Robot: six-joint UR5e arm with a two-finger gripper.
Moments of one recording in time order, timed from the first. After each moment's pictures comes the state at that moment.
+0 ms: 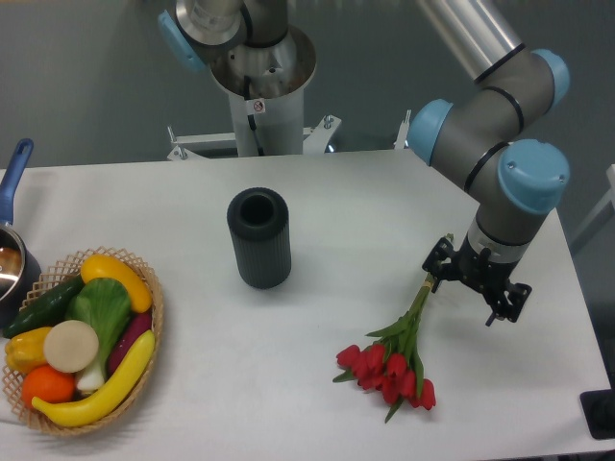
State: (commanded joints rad) arm 2.71 -2.10 -1.45 -1.06 1.43 1.36
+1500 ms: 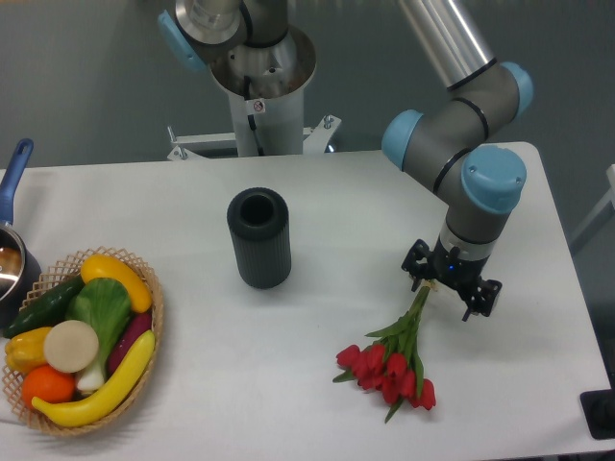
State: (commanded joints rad) arm 2.71 -2.09 -1.64 -0.91 1.43 1.34
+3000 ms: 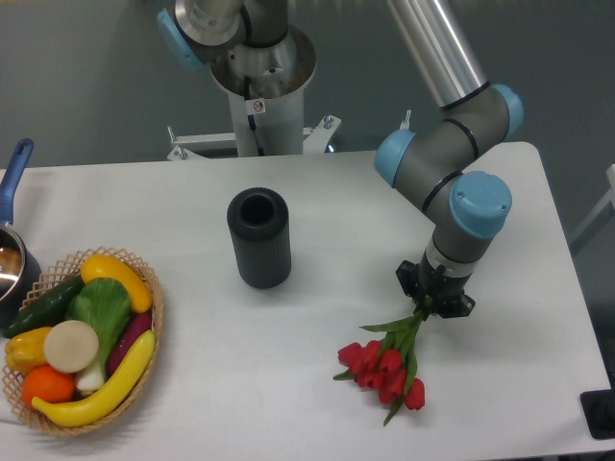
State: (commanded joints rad) arm 2.70 -2.11 -1.60 -0.91 1.44 1.31
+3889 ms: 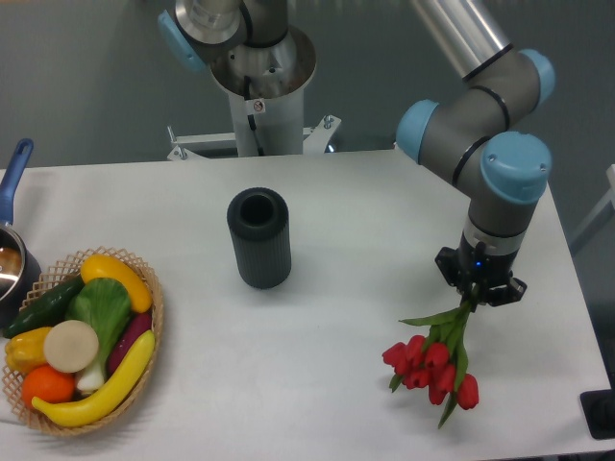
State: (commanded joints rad) arm 2.72 -2.08 -1.43 -1.05 1.53 1.32
